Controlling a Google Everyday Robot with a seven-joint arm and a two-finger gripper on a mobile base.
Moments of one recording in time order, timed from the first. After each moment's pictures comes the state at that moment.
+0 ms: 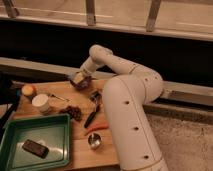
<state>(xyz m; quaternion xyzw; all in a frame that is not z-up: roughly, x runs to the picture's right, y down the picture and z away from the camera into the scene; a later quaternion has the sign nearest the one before) -0.142 -0.073 0.924 -0.34 -0.21 0.33 0.86</state>
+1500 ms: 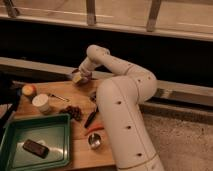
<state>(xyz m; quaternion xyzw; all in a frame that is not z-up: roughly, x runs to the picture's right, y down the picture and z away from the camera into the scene) -0.145 -0.082 0.938 -0.32 -0.20 0.35 0.86</state>
